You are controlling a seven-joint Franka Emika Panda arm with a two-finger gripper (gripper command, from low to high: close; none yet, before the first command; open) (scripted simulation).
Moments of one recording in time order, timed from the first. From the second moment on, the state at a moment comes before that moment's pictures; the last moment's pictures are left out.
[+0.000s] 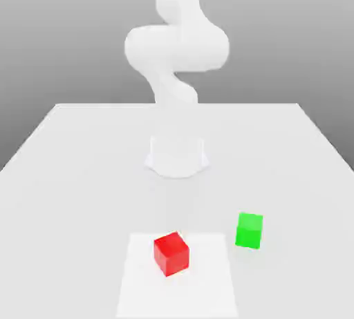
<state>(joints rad) -0.02 -0.72 0.03 -2.35 -0.06 2.35 0.79</state>
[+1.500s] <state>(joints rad) -0.05 0.18 0.02 -2.74 0.00 2.93 0.25</state>
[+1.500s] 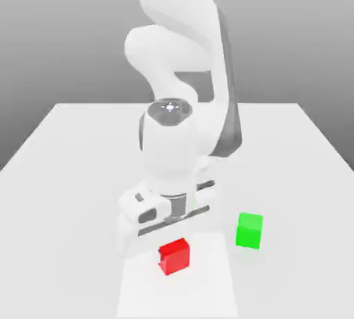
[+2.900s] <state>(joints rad) 0.08 -0.07 0.39 -2.90 0.04 2.84 1.62</state>
